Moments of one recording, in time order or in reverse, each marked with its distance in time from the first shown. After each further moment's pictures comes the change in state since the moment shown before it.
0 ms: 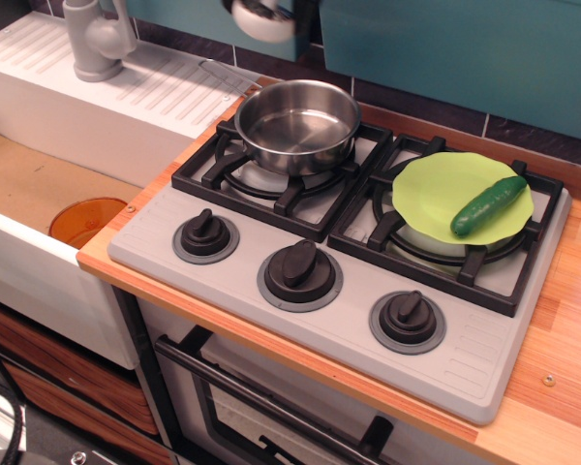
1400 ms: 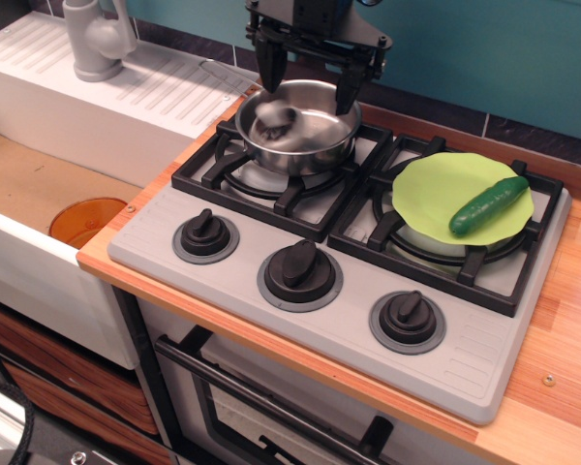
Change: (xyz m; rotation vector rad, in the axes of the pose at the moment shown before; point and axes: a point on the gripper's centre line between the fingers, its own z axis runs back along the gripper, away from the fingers) arm -0.026 -0.022 -0.029 -0.032 -0.004 0.013
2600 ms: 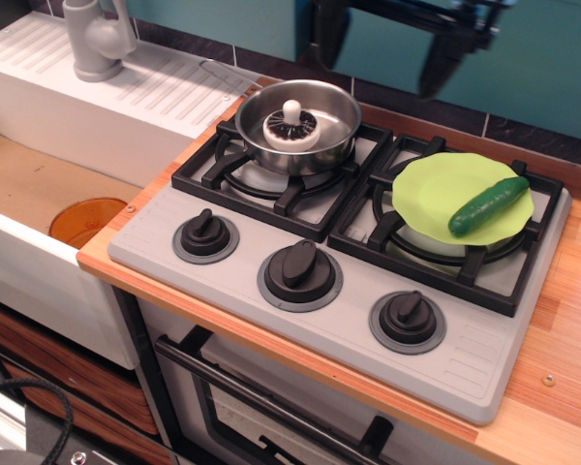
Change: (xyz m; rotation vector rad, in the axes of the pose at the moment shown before) arm -0.049 -0.067 0.090 0.063 0.078 0.069
